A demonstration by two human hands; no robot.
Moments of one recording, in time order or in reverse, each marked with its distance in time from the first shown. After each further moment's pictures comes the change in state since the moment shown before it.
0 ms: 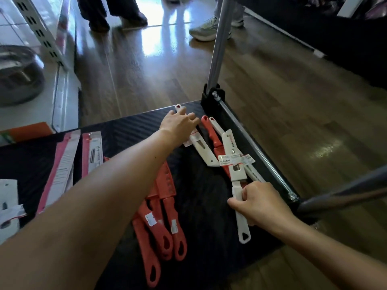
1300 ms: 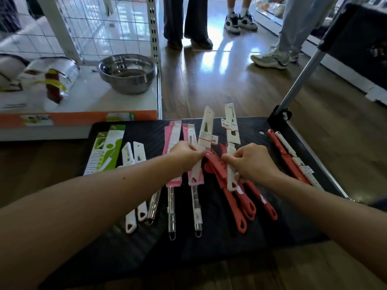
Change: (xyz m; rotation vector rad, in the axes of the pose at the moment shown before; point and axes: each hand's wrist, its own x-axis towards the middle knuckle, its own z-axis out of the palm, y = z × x) left_hand -0.243 -0.076 -0.025 -1.490 -0.121 -0.823; right_hand -0.051 -0.193 0.029 0.125 0.073 -0.273
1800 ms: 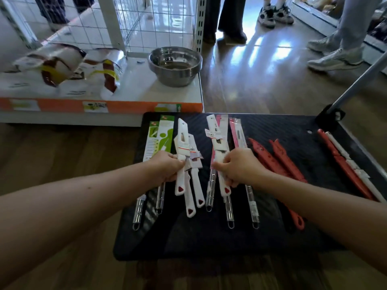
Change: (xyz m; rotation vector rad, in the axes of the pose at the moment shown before) left_hand -0.047 -0.096 -0.121 -0.219 0.066 -0.248; right_hand -0.014 -0.093 0.099 -0.121 -0.281 -0.051
